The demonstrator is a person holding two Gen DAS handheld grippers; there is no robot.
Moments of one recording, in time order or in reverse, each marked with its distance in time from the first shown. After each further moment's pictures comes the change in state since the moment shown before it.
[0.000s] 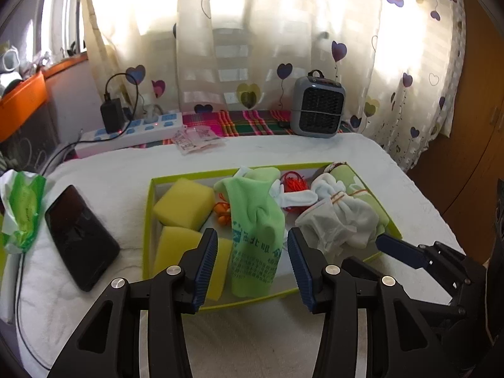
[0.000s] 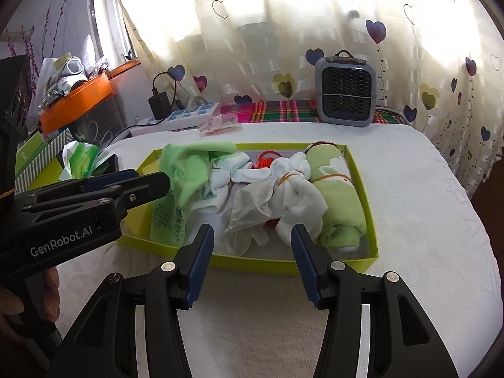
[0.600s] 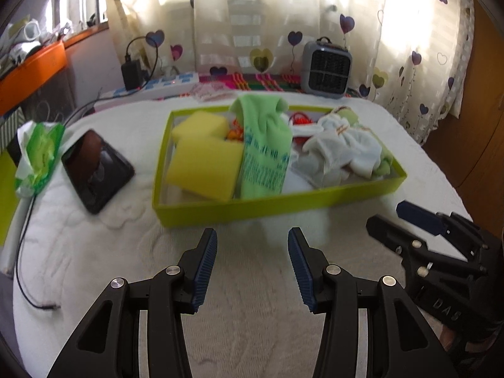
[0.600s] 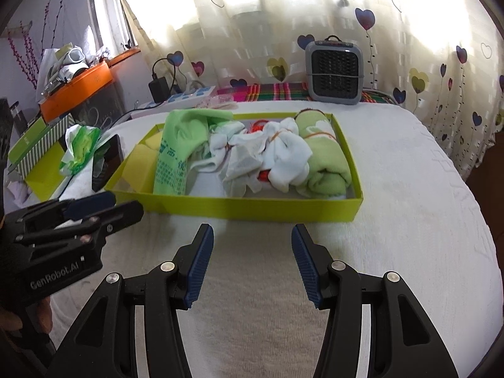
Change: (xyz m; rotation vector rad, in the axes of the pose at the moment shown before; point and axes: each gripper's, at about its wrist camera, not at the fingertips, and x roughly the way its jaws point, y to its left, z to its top) left arm -0.016 -0.001 -0.065 -0.030 0.108 0.064; right arm -0.016 -0.003 -0.032 0.018 0.063 -0.016
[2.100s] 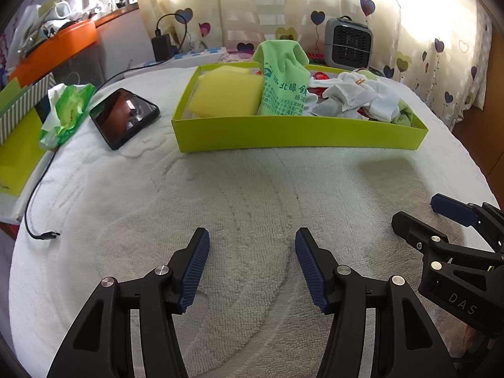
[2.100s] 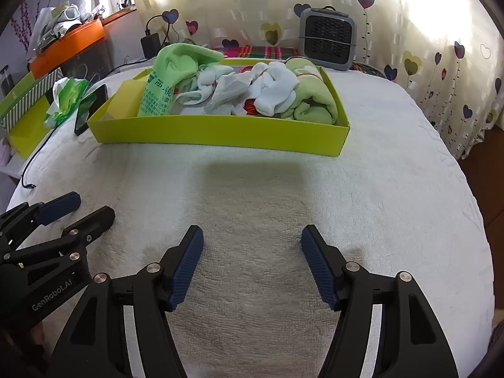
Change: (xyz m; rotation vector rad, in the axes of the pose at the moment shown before) left arm 0.000 -0.010 -0.054 -0.045 0.032 0.136; right arm 0.003 -0.002 -0.038 -0.072 0.122 -0.099
